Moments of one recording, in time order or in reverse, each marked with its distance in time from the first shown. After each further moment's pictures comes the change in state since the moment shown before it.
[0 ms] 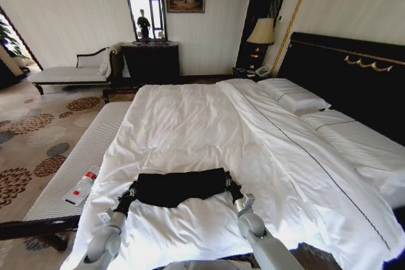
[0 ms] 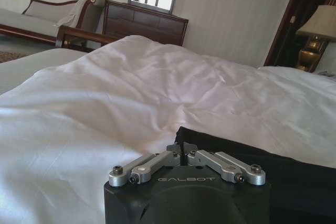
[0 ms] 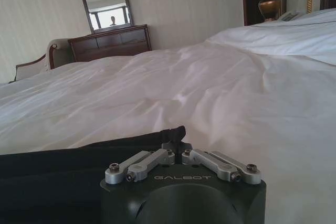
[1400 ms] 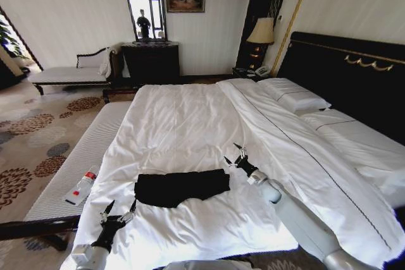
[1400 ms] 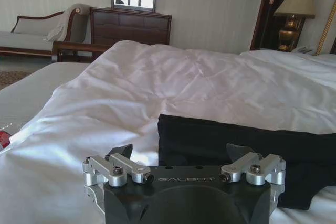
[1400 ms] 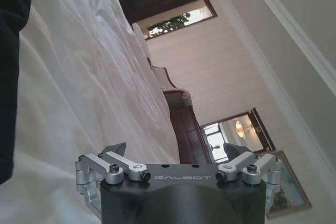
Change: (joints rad) left arm 0.505 -0.092 -0.159 -0.349 0.198 -0.075 0.049; right arm 0.559 -0.217 -0.166 -0.409 -1.221 0.433 -0.037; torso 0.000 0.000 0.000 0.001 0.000
